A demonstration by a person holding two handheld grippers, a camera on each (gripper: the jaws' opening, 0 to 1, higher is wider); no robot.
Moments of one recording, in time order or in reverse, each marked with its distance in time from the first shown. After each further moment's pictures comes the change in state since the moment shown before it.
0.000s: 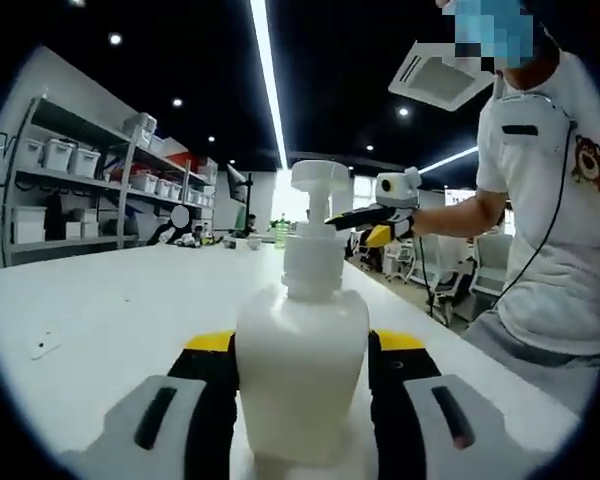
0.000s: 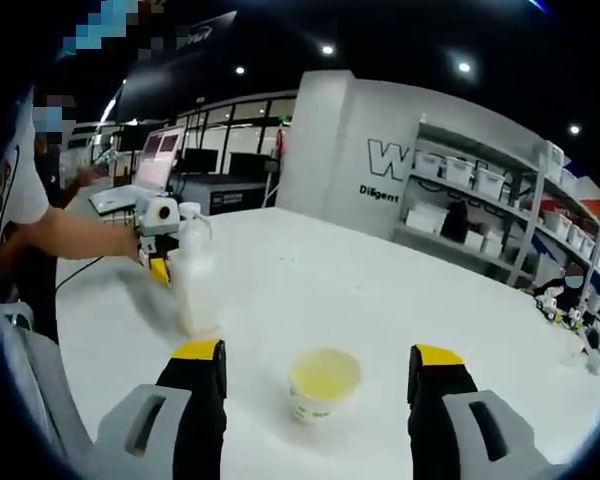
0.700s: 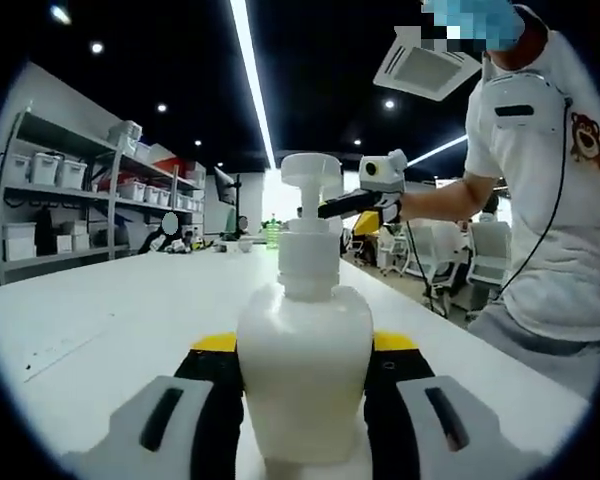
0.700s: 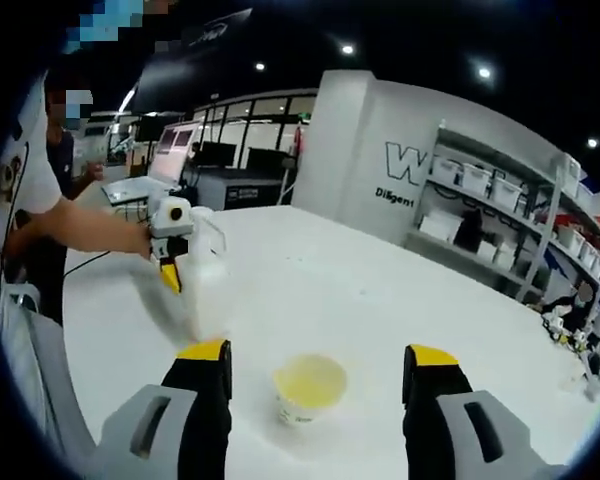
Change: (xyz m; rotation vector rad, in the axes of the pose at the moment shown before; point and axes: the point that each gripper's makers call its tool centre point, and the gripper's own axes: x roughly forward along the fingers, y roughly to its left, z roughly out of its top) left arm 0.032 0.000 -0.001 0.038 0.010 -0.044; right arm -0.002 -0.013 0.013 -0.074 0.000 0.059
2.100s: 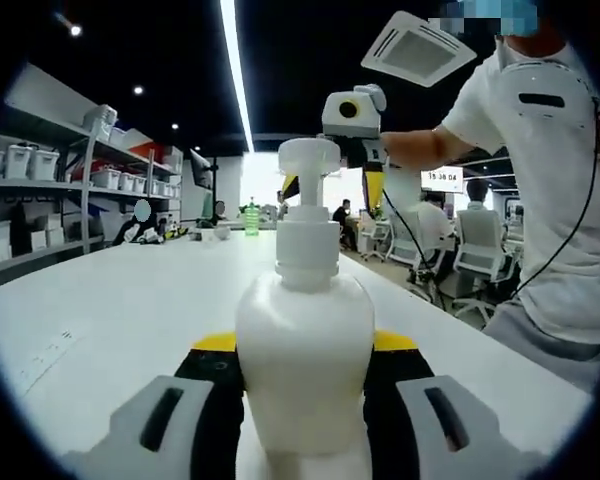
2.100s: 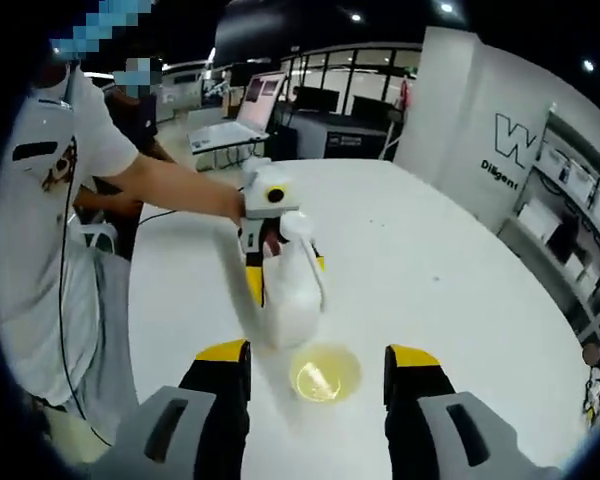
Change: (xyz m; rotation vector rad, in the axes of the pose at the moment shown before) left arm 0.094 -0.003 -0.001 0.007 0.081 -0.103; right arm 0.015 0.006 0.016 -0.212 0.285 0.491
